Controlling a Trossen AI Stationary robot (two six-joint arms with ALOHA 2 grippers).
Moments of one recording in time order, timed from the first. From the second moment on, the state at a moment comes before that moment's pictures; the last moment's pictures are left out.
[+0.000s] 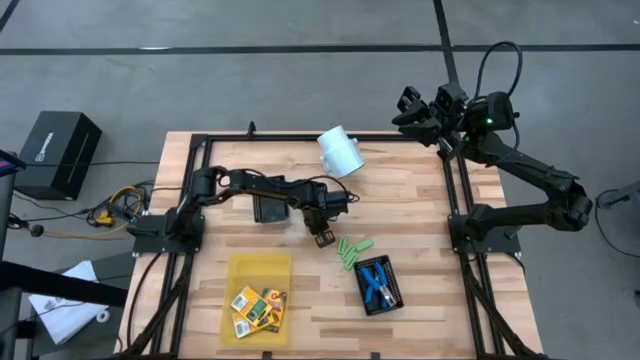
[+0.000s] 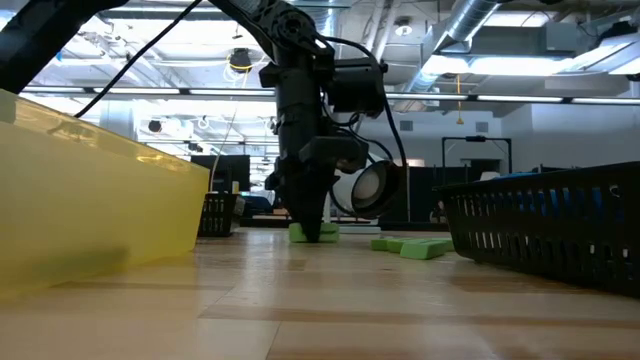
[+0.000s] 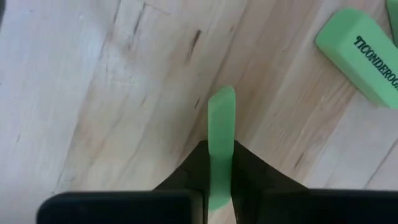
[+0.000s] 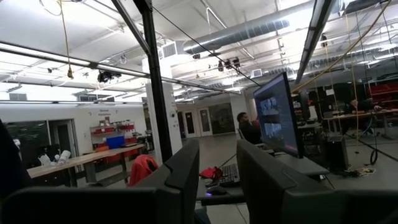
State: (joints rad) left arm 0.07 2.20 1.55 -0.78 0.06 -0.34; right arm -0.64 1.12 1.04 0.76 -0.92 0.72
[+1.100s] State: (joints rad) left arm 0.25 1.57 1.01 -0.87 -0.13 -0.57; right arm -0.64 1.12 1.04 0.78 -0.90 0.70
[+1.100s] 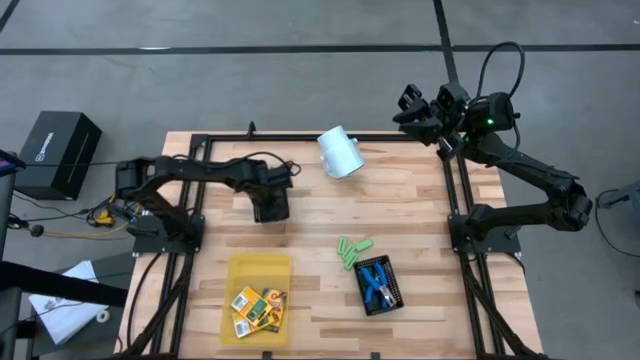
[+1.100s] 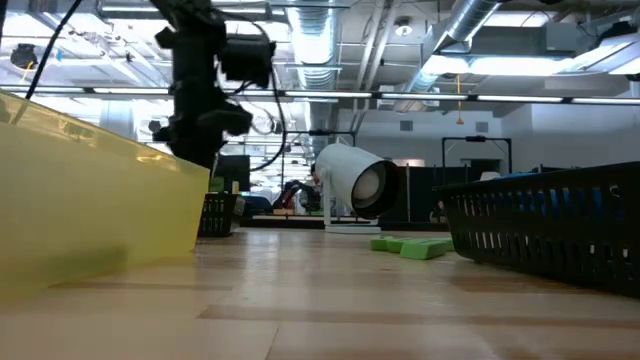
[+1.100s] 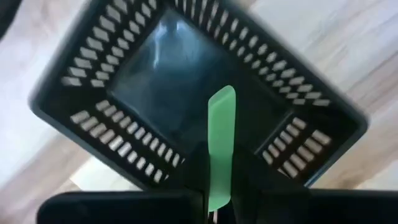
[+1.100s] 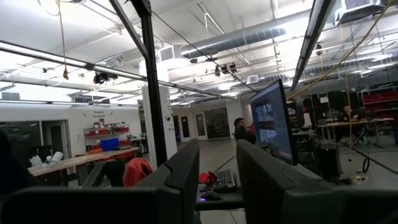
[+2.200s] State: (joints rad) left arm 0.32 1.56 1.13 -0.61 0.14 -0.65; right arm -0.64 1.12 1.04 0.76 -0.86 0.72
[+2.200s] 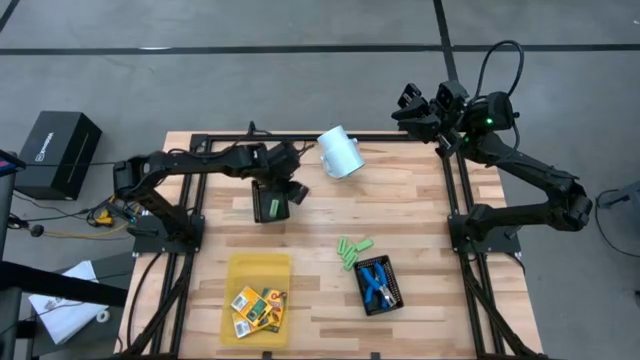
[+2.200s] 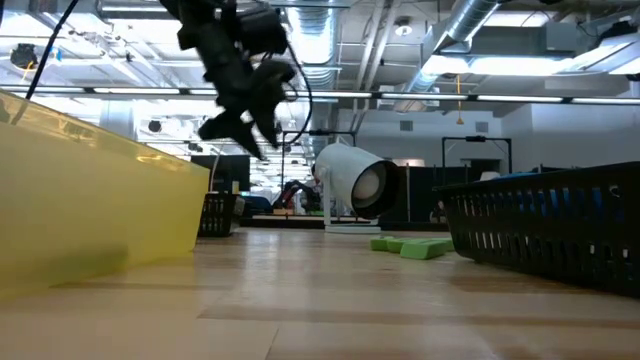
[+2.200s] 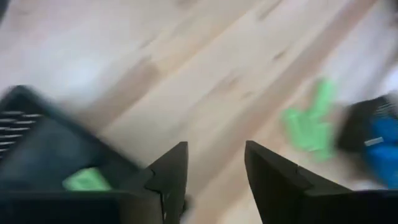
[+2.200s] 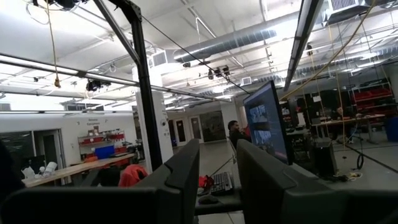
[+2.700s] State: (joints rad) left arm 0.13 1.80 1.26 -0.29 0.32 -1.11; right arm -0.64 1.12 1.04 0.76 -0.86 0.72
